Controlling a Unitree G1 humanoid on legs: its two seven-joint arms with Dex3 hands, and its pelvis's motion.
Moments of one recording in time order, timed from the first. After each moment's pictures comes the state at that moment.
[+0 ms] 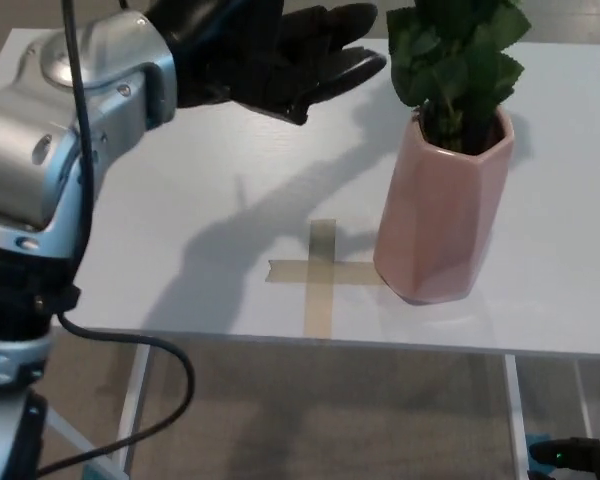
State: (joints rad) left_arm -0.96 0.47 -0.18 0.01 -0.39 0.67 -0.55; right_arm -0.37 -0.31 -0.01 1.26 -0.12 -0.06 0.03
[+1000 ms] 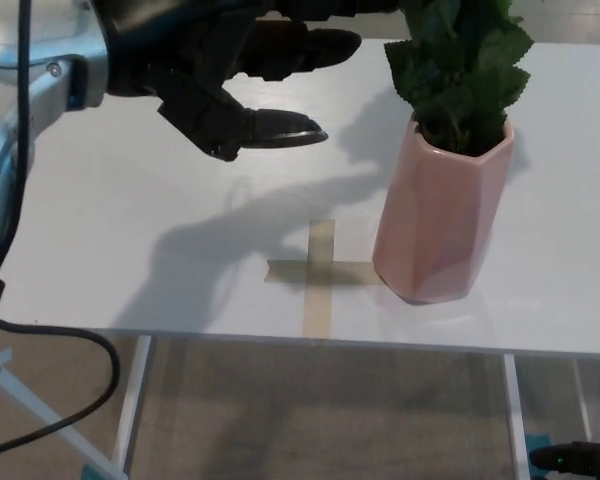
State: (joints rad) left_arm -0.96 0.64 -0.20 -0.07 -0.32 0.59 -0.82; right_arm -0.36 -0.31 -0.01 1.26 -0.14 -0.05 0.02
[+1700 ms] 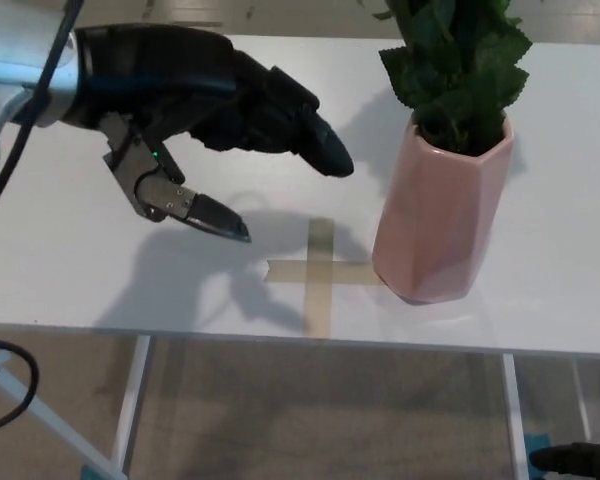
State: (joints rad) left_arm -0.97 0.83 -0.37 -0.10 -0.20 0.53 -1.06; right_arm -0.36 -0.31 -0.01 1.26 -0.14 -0.05 0.02
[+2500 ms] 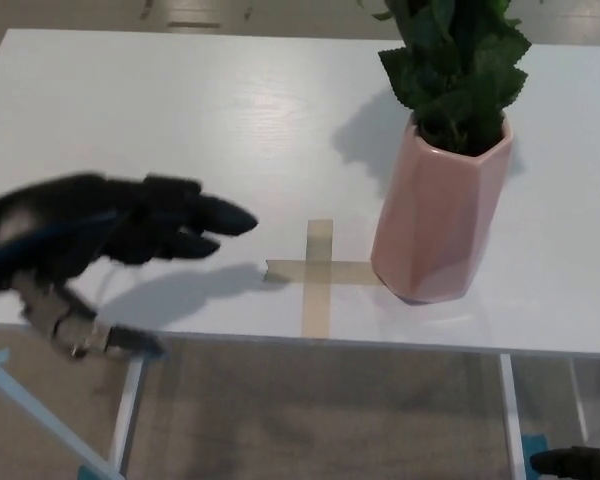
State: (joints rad) left_arm -0.24 0.69 0.13 -0.32 -0.20 0.40 -0.97; right_arm -0.34 -0.30 -0.02 1.26 -0.14 -0.06 0.02
